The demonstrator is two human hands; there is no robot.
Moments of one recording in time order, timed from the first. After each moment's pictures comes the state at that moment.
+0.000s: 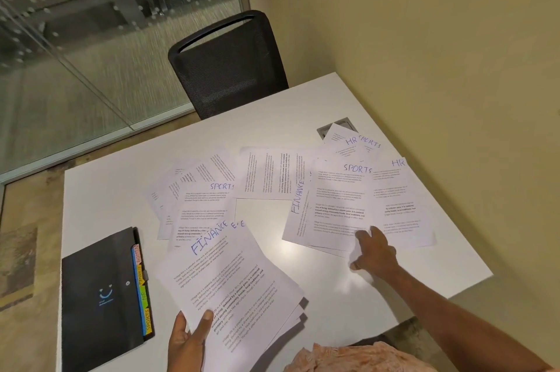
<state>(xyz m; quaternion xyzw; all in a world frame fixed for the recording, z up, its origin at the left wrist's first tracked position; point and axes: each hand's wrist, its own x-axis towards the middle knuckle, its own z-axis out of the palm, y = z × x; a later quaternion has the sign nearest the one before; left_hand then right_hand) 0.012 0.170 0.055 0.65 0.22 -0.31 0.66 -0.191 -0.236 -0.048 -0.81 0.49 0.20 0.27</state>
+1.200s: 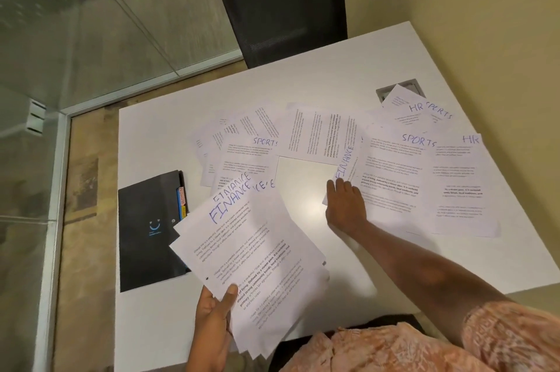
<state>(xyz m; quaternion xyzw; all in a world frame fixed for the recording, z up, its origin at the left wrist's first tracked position) -0.014 0.204 0.088 0.65 0.26 -0.32 0.64 -0.029 -0.152 -0.065 -0.95 0.25 0.16 0.10</state>
